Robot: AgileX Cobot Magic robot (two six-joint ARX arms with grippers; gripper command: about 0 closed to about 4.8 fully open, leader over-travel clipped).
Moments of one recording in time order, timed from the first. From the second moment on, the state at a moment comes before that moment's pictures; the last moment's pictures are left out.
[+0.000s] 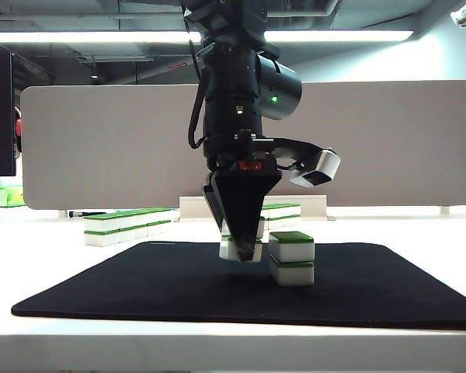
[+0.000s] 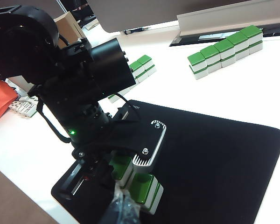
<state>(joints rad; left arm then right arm) -0.75 2.25 2.01 -1.34 0.13 0.61 0.04 0.57 0.56 -0.30 -0.65 0.24</state>
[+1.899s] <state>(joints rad) -0.76 2.23 2.01 -1.43 0.08 0.50 0.04 0.57 0.56 -0.30 -0.65 0.24</state>
